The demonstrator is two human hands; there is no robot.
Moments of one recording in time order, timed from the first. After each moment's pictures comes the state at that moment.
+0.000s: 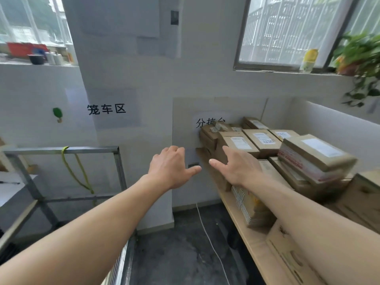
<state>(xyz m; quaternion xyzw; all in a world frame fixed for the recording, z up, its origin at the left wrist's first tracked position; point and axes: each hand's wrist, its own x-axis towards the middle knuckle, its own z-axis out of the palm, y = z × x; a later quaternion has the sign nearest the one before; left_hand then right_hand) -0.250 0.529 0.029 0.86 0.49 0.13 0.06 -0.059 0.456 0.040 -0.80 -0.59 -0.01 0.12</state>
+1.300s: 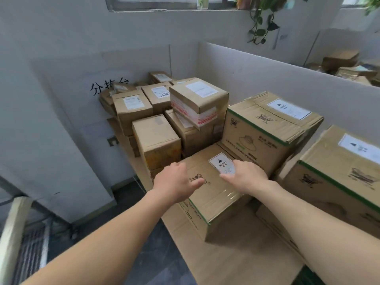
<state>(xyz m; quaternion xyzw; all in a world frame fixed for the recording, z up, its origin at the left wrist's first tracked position) 0.069 0.317 -0.091 0.92 0.37 0.01 0.14 0.248 0.191 -0.096 -0.92 -0.37 0.13 0.04</state>
